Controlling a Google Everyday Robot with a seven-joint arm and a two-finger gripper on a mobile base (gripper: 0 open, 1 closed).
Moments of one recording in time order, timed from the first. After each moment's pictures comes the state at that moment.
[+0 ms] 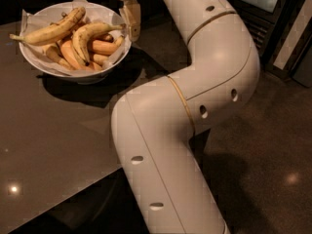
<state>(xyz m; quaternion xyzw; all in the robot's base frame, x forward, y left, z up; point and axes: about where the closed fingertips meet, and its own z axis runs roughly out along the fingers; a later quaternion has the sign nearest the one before) 0.750 0.097 0.969 -0.86 0.44 -0.05 0.24</state>
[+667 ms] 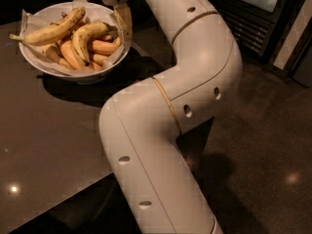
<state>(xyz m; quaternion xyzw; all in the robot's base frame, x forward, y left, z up) 0.738 0.122 0.957 -0.88 0.42 -0.04 0.20</state>
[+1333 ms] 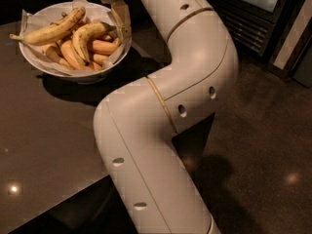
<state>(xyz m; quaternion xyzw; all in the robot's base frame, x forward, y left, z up) 0.733 0.124 0.963 -0.89 0.41 -0.06 0.19</state>
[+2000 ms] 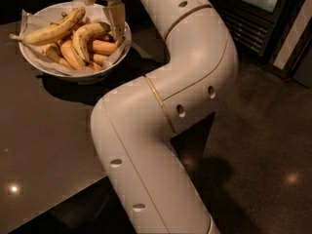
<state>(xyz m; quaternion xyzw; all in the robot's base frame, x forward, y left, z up) 0.729 0.127 0.971 -0.89 0.41 -0.06 0.19</state>
